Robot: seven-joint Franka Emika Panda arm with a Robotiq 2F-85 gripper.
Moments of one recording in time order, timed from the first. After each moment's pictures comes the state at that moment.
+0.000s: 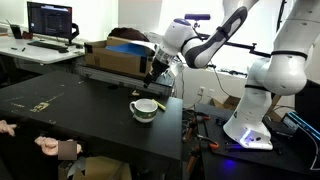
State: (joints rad) arm -0.01 -0.05 -0.11 -2.60 -0.61 2.86 0.71
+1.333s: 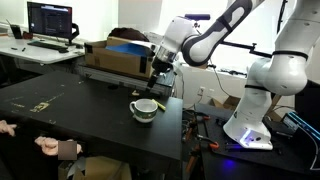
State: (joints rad) arm 0.02 -0.09 -0.03 -2.64 -0.10 2.87 0.04
